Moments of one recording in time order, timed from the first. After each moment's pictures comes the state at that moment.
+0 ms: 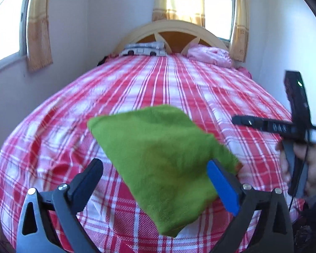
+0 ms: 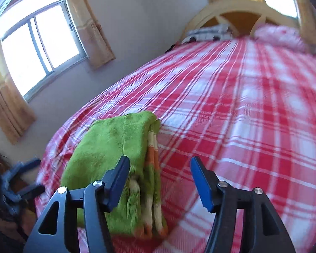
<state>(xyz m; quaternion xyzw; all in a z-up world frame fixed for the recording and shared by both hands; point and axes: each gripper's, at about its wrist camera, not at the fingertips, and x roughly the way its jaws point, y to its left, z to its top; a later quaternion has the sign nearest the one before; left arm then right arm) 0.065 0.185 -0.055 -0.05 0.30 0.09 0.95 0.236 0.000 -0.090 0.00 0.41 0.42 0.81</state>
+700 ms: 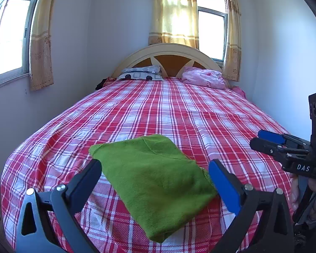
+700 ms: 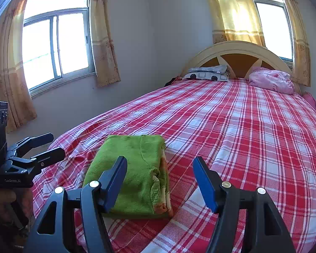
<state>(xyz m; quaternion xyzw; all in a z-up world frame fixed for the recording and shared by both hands) 0.045 0.172 -0.020 -0.05 0.23 0.08 0.97 0.150 -0.037 -0.019 -0.03 0.29 0.42 0.86</state>
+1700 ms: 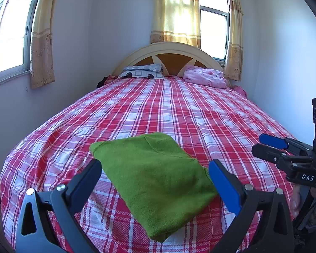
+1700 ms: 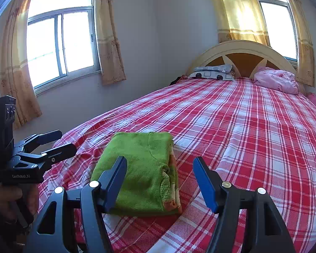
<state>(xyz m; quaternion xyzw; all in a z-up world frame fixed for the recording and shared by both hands) 0.043 0.176 -0.023 -0.05 0.23 0.08 0.97 0.138 -0.032 -0.022 -0.04 0.29 0.43 0.85</state>
